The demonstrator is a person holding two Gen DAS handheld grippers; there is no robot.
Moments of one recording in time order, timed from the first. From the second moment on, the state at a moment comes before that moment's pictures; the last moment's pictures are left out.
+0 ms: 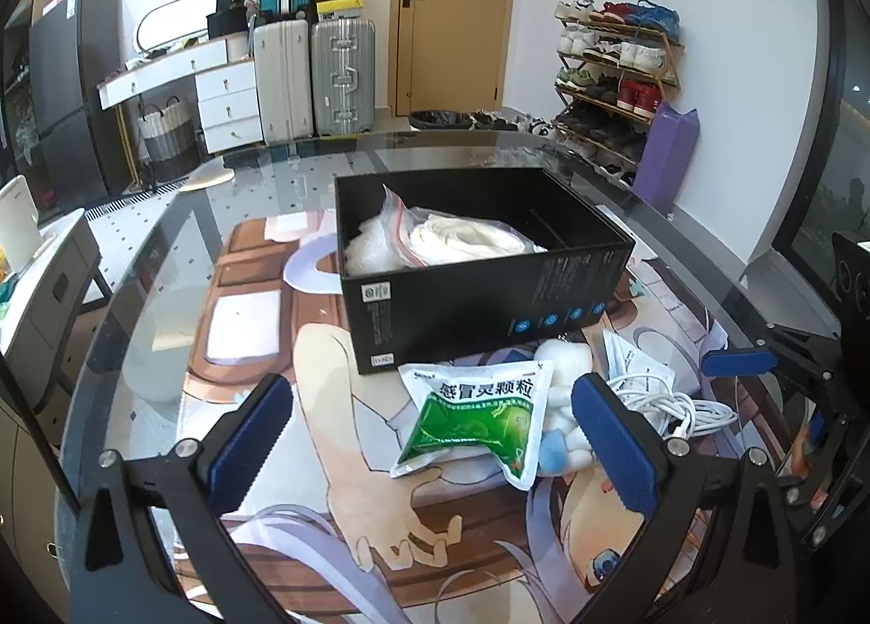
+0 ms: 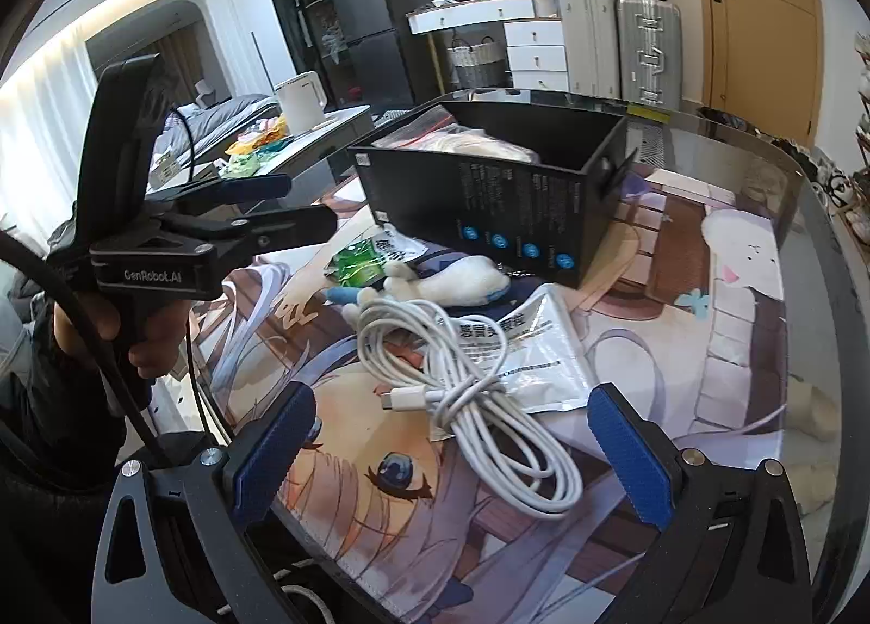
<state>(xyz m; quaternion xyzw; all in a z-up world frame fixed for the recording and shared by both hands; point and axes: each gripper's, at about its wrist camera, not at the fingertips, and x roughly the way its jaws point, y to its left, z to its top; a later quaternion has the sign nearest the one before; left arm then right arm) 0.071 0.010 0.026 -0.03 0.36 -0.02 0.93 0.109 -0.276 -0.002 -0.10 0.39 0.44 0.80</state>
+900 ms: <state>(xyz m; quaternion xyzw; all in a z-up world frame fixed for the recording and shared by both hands) 0.072 0.009 0.020 -0.02 0.37 -0.03 0.93 0.110 -0.268 -0.021 -0.10 0.40 0.46 0.78</state>
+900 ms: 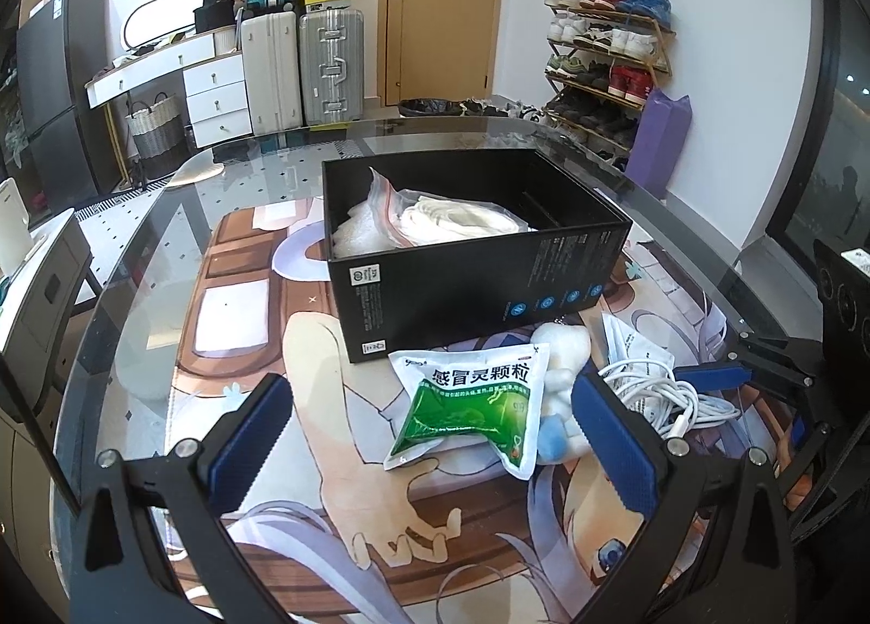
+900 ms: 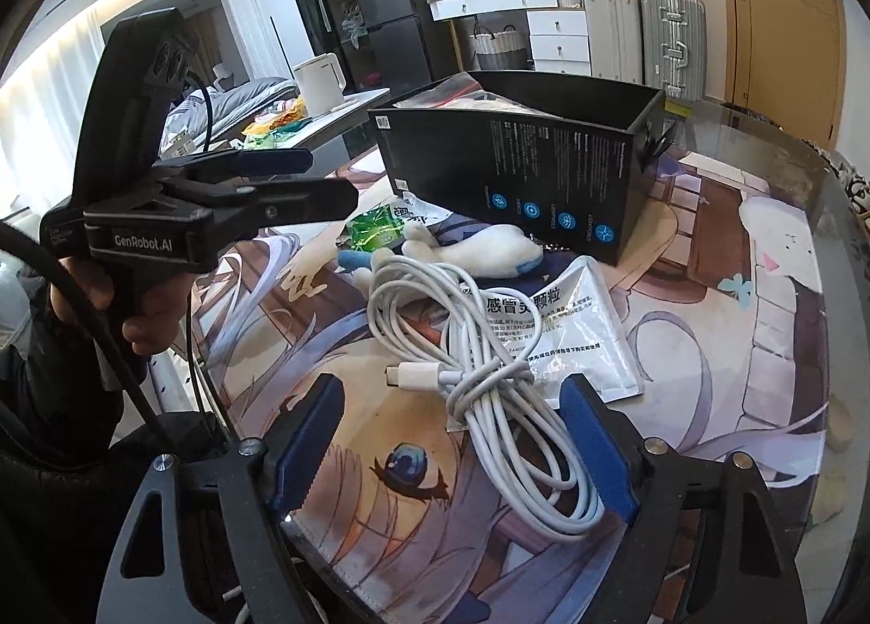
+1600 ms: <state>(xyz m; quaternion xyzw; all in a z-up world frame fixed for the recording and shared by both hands) 0.076 0.011 0.010 -0.02 0.39 -0.05 0.92 0.101 -0.266 -0.021 -0.08 0.39 0.51 0.76</state>
